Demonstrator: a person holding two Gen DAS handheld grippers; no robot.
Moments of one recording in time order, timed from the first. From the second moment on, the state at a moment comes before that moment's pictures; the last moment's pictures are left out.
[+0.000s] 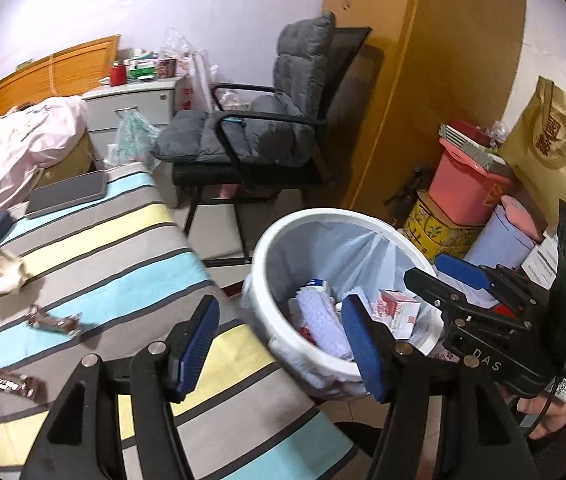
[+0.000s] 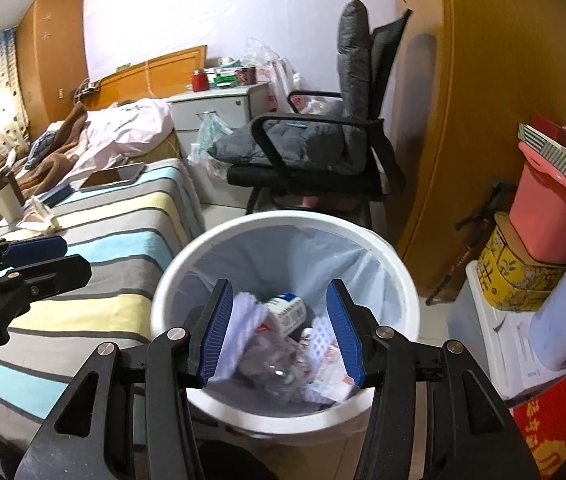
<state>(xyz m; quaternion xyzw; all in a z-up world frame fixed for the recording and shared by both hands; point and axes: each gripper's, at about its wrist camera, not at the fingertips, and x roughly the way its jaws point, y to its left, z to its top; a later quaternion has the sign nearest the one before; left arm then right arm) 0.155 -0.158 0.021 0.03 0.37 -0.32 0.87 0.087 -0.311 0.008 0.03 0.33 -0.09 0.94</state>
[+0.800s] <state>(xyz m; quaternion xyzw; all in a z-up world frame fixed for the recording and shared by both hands) 0.141 -0.021 0.017 -0.01 0.35 -0.18 0.92 0.111 -0.225 0.011 -0.01 0.32 0.01 0.95</state>
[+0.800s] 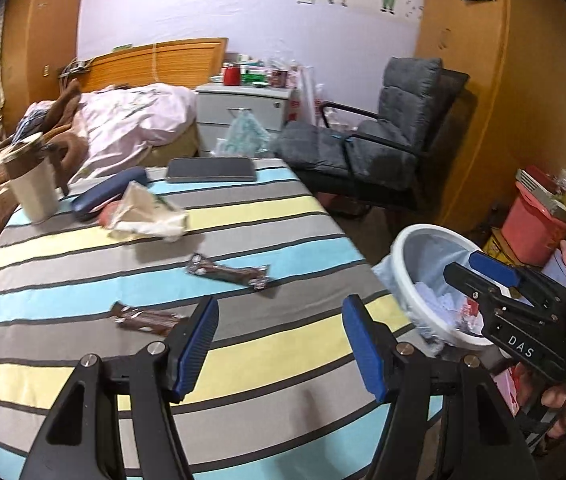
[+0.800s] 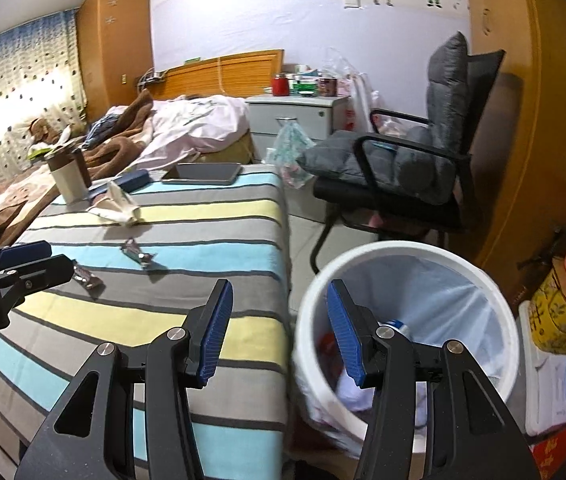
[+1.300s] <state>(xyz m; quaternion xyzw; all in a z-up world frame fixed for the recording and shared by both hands) 0.157 0.050 -0.024 -0.05 0.40 -0.09 0.91 0.137 -0.171 0.003 -0.03 0.33 0.07 0.94</state>
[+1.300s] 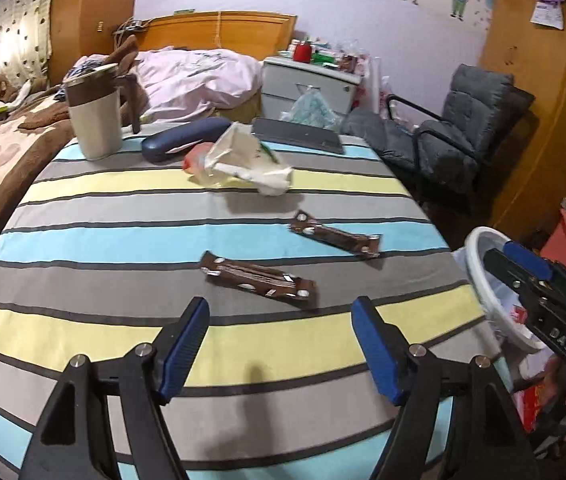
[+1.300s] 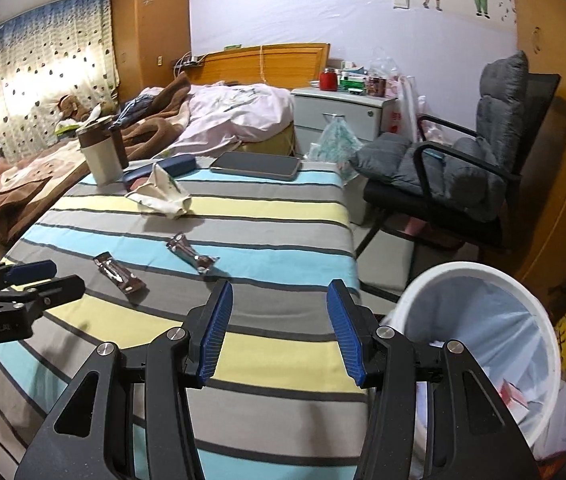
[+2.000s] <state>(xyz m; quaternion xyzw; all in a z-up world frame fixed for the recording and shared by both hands) 0.219 0.049 -0.063 -0.06 0.45 -0.07 0.89 0.157 -0.160 -0.004 -0.04 0.35 0.08 0.93</state>
